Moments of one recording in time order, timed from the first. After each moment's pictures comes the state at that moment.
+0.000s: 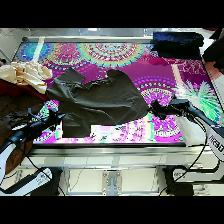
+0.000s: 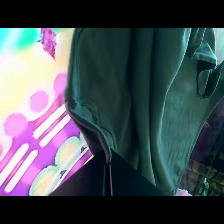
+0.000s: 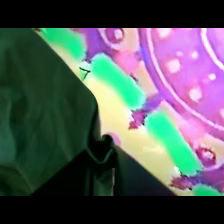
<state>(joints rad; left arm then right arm) 0.40 -1.16 0.37 0.15 -0.74 -1.00 -0.13 -1.47 0.79 2.47 -0.74 -1.66</state>
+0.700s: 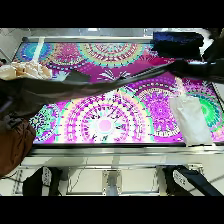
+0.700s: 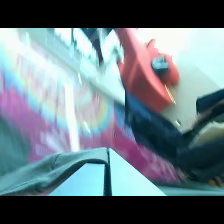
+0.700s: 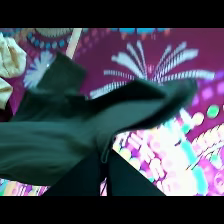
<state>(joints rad) 0.72 -0.55 0.82 0.15 -1.06 -0.93 -0.11 -0.96 1.42 2.24 -1.12 -1.78</state>
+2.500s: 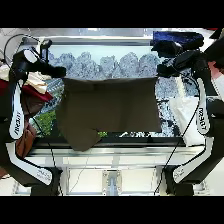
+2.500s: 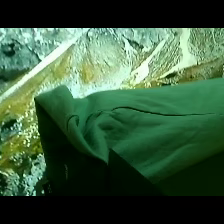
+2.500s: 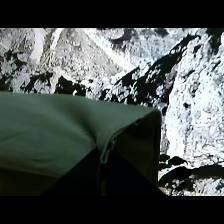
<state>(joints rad) 0.05 -1.74 1.76 1.25 -1.14 -1.28 -0.08 -1.82 1.86 1.89 -1.21 -1.66</state>
